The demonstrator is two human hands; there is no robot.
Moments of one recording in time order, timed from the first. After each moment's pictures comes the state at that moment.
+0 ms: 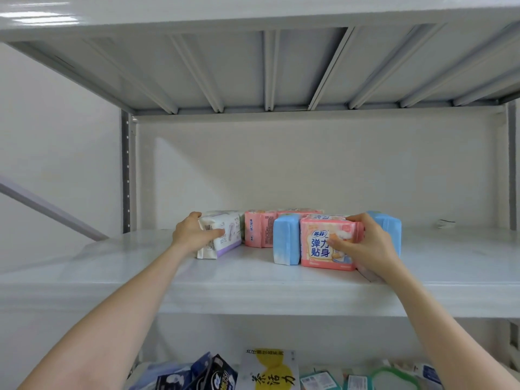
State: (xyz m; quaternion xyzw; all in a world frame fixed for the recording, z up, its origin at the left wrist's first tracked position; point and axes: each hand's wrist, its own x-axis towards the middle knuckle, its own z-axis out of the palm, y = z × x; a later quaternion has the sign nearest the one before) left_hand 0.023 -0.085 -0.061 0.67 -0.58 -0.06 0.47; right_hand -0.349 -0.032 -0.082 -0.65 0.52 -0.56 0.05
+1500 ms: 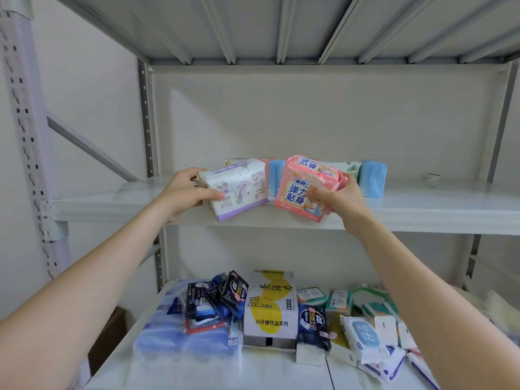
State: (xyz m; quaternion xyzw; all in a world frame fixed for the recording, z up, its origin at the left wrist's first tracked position) left_hand 0.042 0.102 -0.082 0.47 -0.61 -0.29 0.56; right_hand -0.286 0.073 -0.099 -0.59 0.39 -0.62 0.35
